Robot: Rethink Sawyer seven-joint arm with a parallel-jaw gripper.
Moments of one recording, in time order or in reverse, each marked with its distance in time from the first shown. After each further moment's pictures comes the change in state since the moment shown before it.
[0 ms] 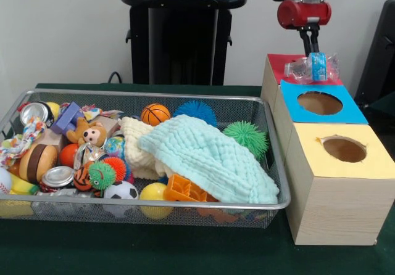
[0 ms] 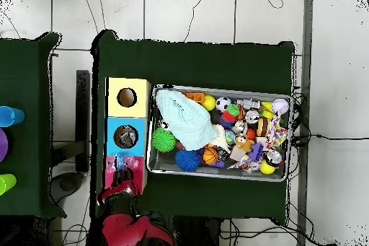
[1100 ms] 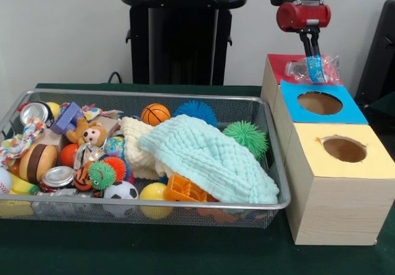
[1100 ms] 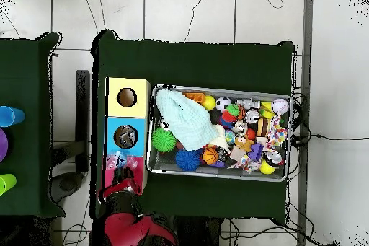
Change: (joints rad) arm 0.005 0.039 -0.022 -0.005 0.010 -0.080 0.000
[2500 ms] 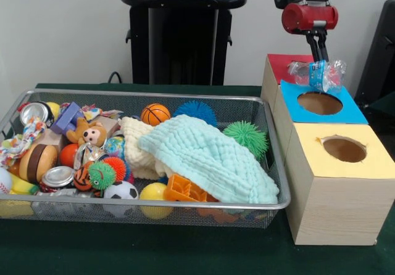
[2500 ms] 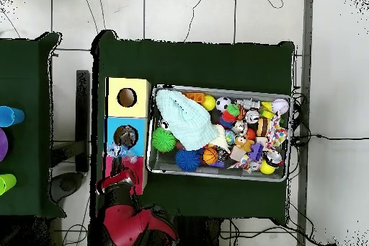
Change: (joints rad) arm 0.000 0.001 -0.006 -0.050 0.015 -0.006 0.000
